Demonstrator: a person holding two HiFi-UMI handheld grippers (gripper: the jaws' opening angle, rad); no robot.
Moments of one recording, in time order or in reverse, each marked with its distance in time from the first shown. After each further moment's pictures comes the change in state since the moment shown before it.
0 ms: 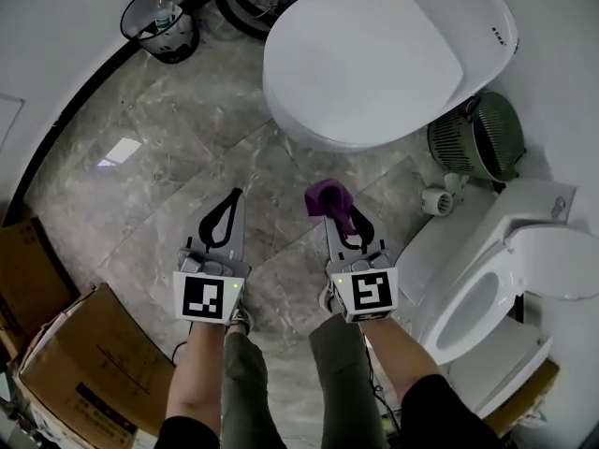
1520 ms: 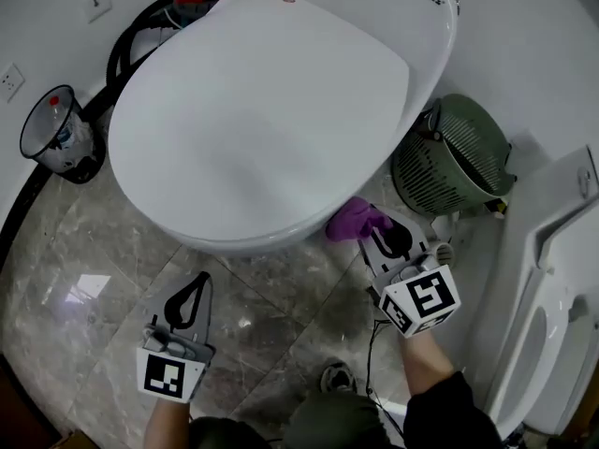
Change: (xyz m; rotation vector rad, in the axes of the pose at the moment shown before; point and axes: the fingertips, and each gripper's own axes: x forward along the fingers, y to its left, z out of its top) left arm 0.167 -0.054 -0.161 0.184 -0.128 -0.295; right arm 0.068 -0.233 -0.126 -0.068 -0.199 -0.143
